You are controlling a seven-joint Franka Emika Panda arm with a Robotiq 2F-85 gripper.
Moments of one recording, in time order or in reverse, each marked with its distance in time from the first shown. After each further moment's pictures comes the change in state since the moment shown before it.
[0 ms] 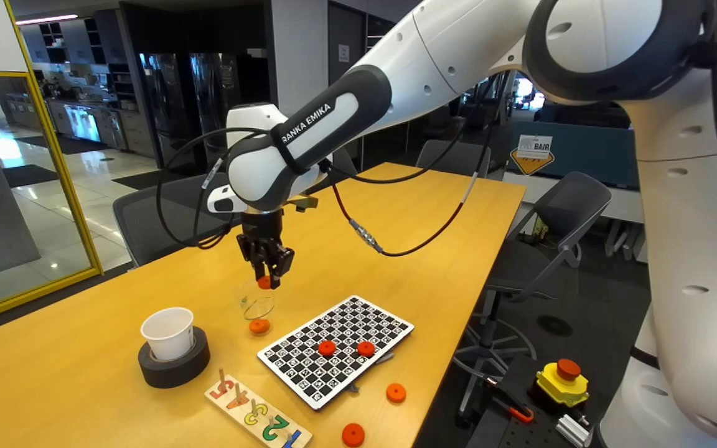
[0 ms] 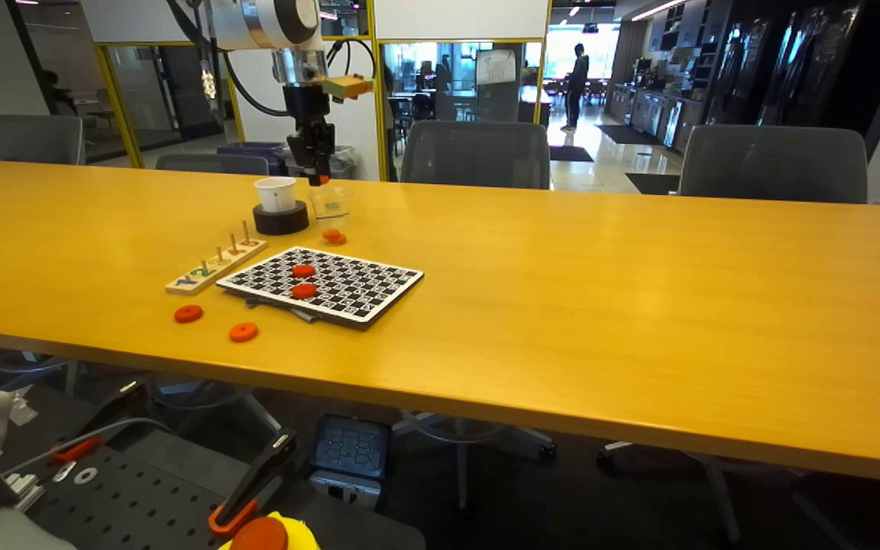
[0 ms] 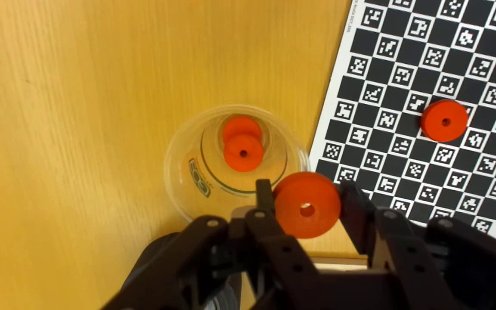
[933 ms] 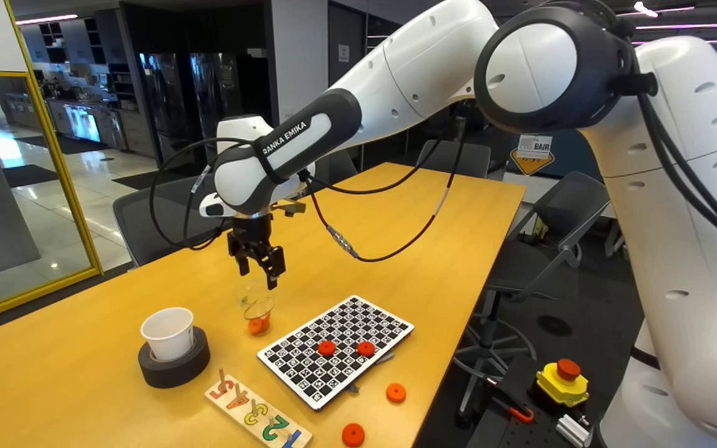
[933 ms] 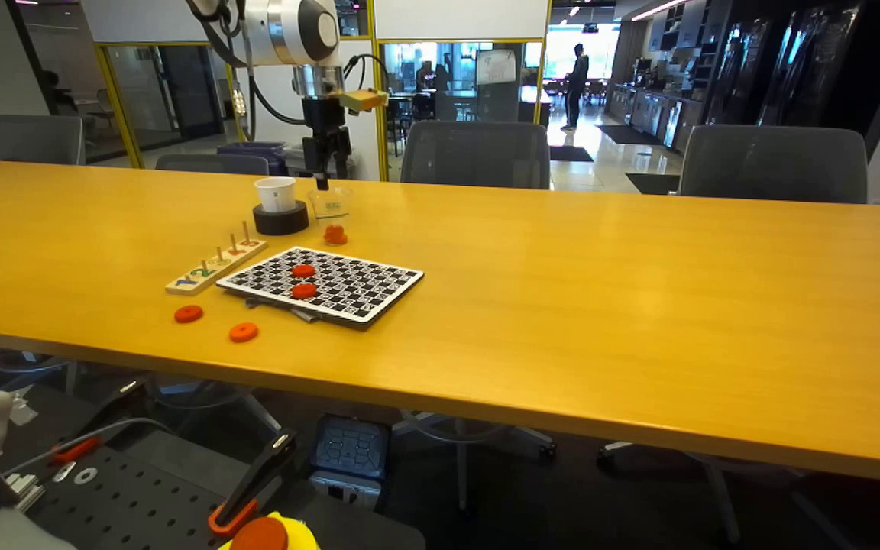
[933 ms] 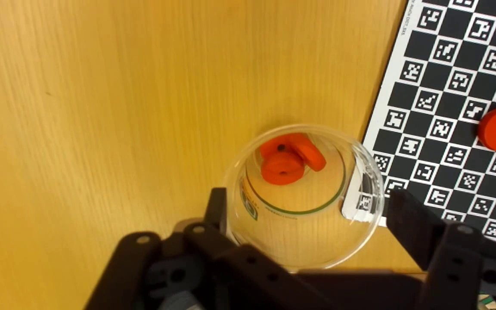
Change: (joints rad) arm 0.003 0.153 -0.013 0.185 -0.001 -0.050 -0.001
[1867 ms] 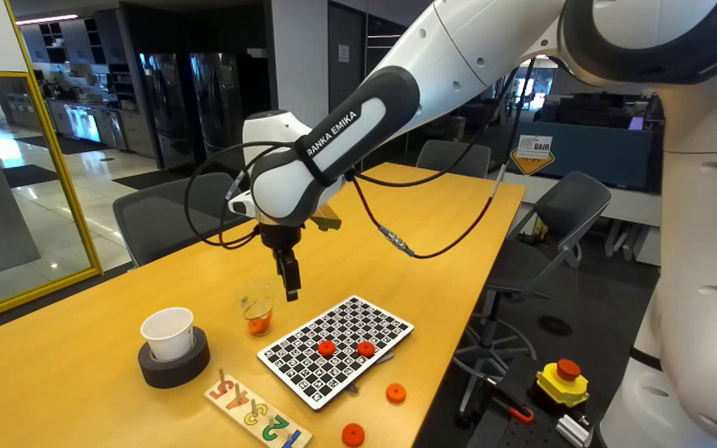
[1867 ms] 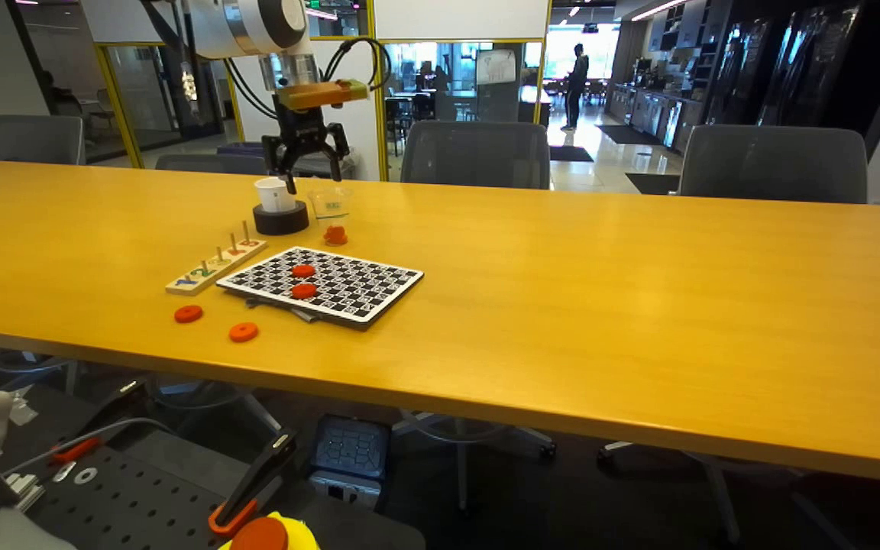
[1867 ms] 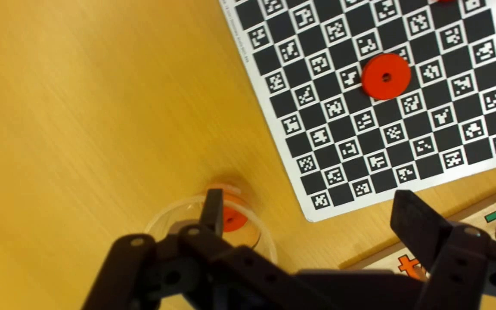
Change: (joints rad) arm 0.029 -0.267 -0.031 -0.380 -0.040 0.125 0.650
